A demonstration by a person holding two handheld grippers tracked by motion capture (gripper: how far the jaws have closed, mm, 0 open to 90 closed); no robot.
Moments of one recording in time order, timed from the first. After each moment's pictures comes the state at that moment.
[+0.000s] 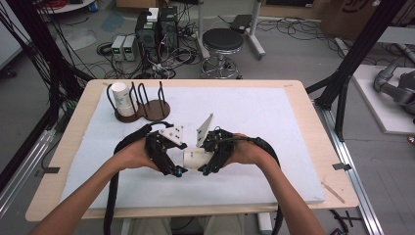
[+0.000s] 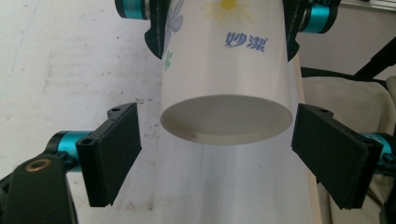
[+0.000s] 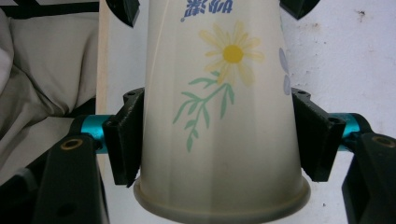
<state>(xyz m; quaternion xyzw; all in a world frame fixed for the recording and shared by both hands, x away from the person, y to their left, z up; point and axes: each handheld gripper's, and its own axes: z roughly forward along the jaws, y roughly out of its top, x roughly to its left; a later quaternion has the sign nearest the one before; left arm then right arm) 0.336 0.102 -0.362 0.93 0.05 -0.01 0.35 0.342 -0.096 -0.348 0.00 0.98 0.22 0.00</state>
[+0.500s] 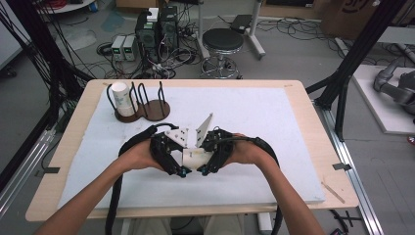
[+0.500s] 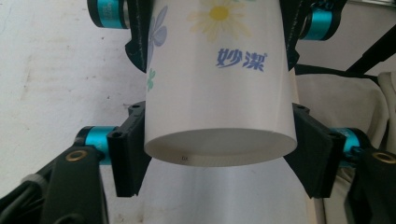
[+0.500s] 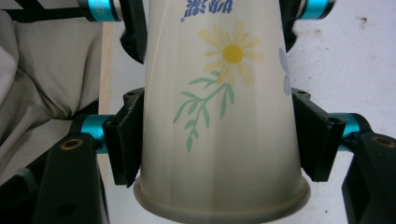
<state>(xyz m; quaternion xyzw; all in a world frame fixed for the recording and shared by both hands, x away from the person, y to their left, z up) 0.336 0.092 -0.366 0.94 0.04 -0.02 0.35 0.342 -0.095 -0.348 -0.01 0.97 0.22 0.00</state>
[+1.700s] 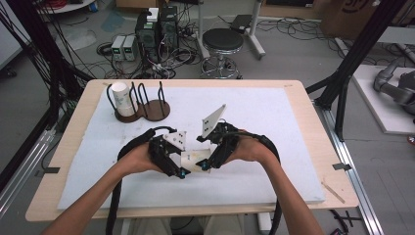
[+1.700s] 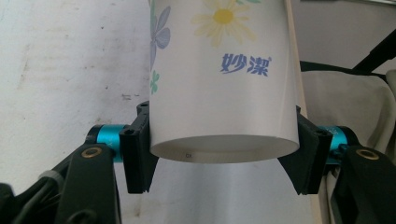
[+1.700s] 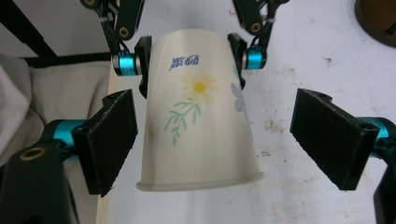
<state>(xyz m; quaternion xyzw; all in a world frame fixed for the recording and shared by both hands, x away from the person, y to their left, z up) 0.331 0.098 -0.377 0.94 0.05 -0.01 0.35 0.348 -0.109 -0.331 0.01 0.95 0.32 0.00</state>
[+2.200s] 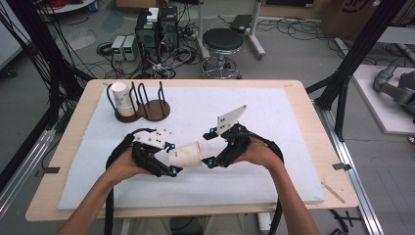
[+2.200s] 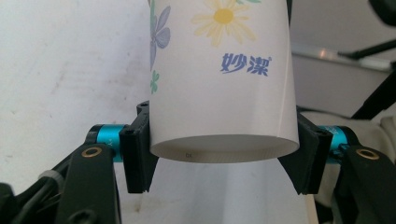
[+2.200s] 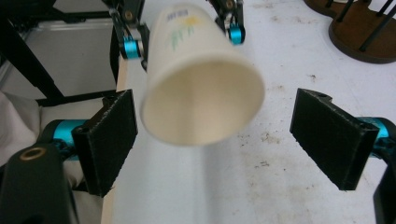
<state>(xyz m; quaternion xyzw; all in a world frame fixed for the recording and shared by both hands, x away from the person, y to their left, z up) 0.322 0.144 -0.384 0.88 0.08 0.01 0.48 0.348 -0.140 -0.340 0.04 0.91 0.41 0.00</state>
